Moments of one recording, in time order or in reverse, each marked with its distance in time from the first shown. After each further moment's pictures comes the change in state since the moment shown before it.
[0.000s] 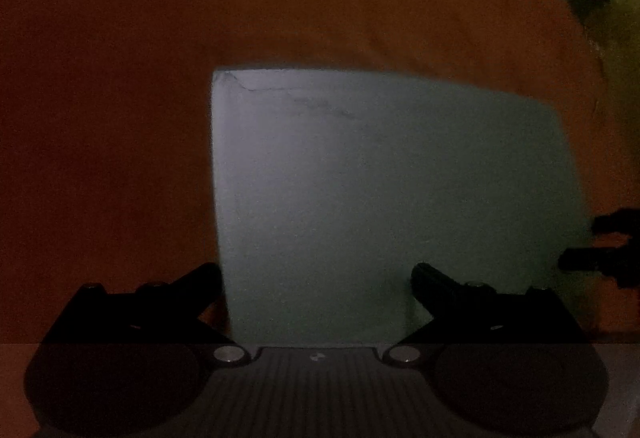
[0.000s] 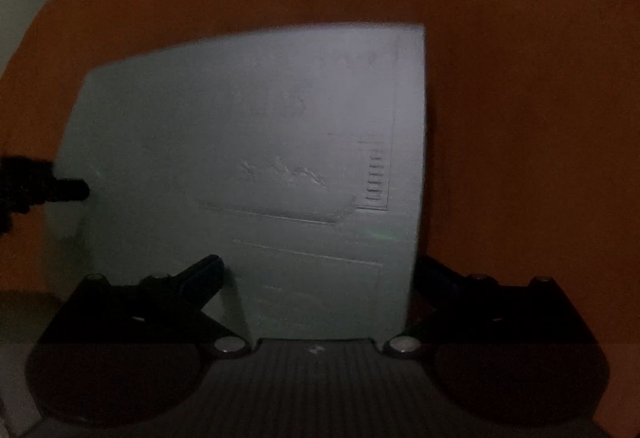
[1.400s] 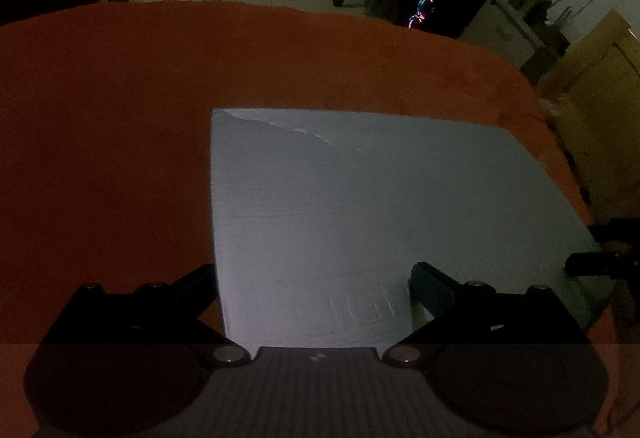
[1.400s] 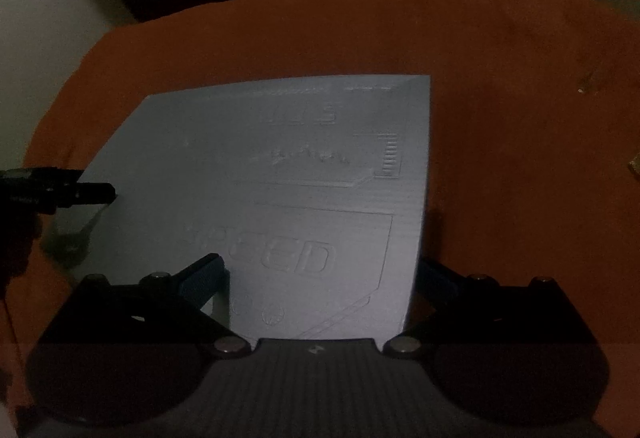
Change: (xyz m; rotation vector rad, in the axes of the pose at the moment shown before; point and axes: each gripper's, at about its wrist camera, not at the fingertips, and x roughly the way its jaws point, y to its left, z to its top) left arm -0.031 -0.045 0.010 -0.015 -0.227 -0.043; right arm -0.148 -0.003 -0.095 -0.096 -0.188 0.039
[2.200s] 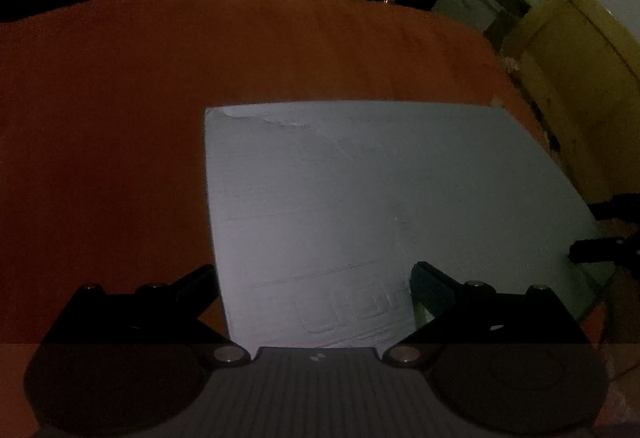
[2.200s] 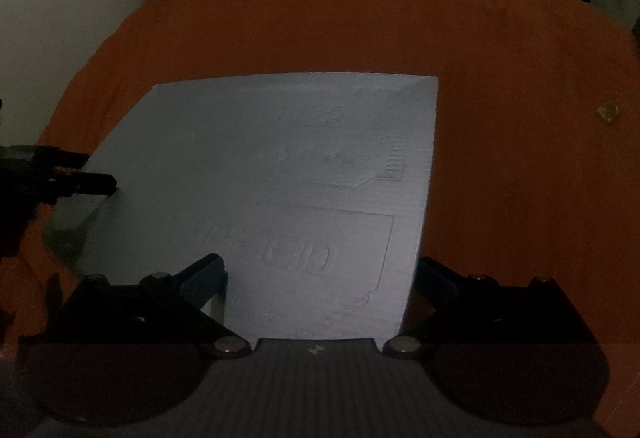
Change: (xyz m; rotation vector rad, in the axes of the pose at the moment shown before) left arm -0.134 -0.046 -0.123 0.048 0.020 0.017; right arm -0.041 0.050 -0.137 -0.054 0.016 -0.010
